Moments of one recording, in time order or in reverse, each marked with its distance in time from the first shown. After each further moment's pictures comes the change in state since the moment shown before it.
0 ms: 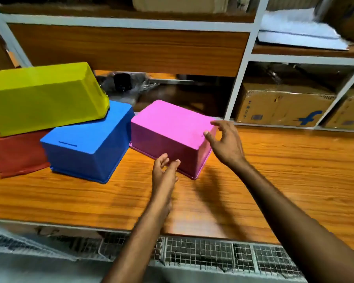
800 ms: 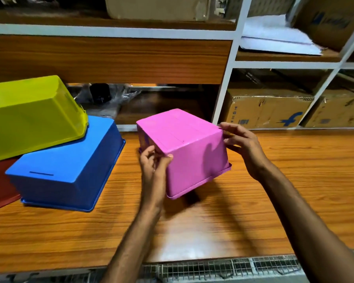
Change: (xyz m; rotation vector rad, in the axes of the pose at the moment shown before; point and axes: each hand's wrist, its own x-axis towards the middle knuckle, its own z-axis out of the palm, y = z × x) left_hand 0.023 0.054 0.002 -0.036 -0.209 0.239; right_hand 0.014 0.000 -0.060 0.665 -0.157 0.307
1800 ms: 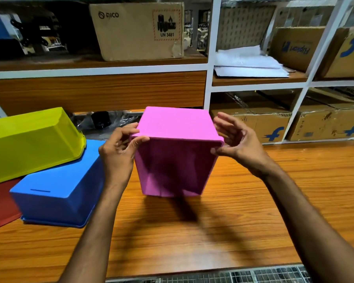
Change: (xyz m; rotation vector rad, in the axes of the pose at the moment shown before) left_hand 0.025 0.089 0.008 0.302 0.000 0.721; right_hand -0.038 -0.071 -0.058 -0.027 -0.160 -0.277
